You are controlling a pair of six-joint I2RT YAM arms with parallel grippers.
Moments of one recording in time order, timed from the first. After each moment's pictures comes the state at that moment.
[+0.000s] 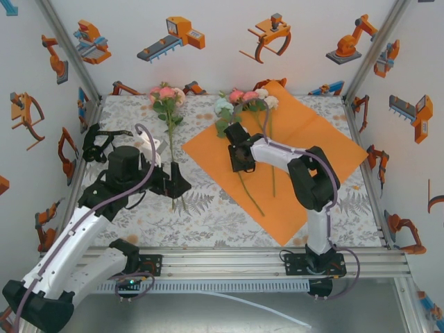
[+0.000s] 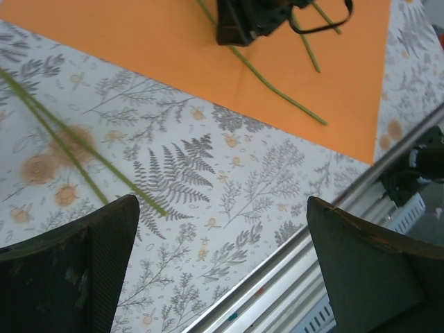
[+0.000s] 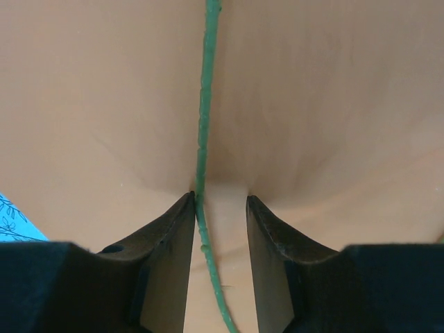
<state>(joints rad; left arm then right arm) -0.51 0.83 0.85 -0.57 0.34 -0.22 0.64 2.02 1.41 -0.54 0.12 0.36</state>
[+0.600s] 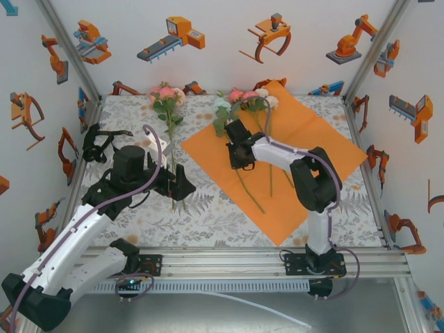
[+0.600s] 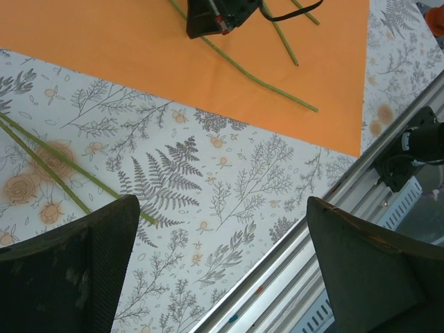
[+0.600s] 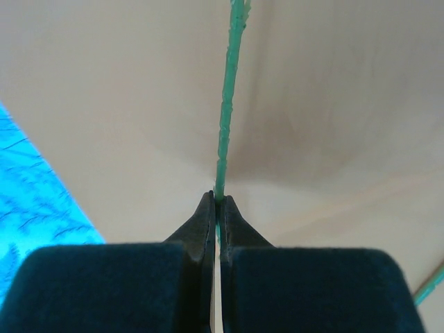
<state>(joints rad) -0.55 0.85 0.85 -0.54 0.33 -0.20 0.63 1.98 1.42 -0.50 0.05 0.37</state>
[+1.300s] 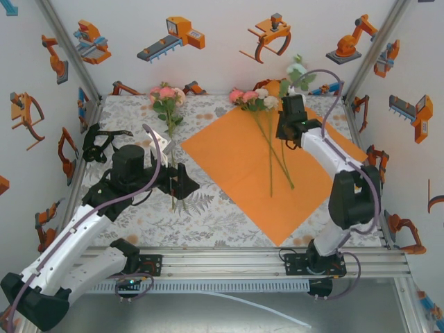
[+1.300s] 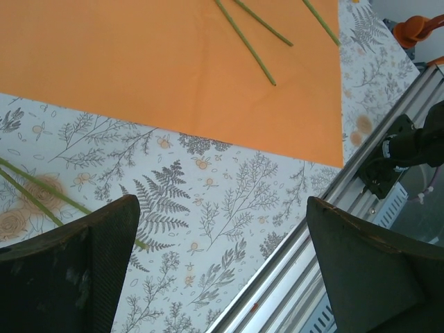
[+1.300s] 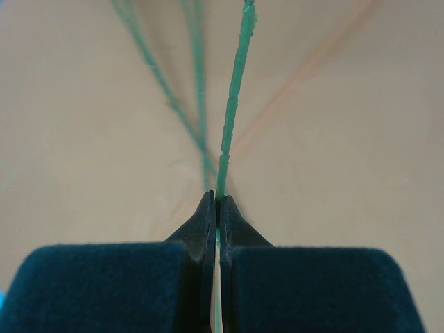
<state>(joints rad) -0.58 0.85 0.85 -0.46 0.37 -0.20 0.26 1.72 1.34 -0.42 0.19 0.29</state>
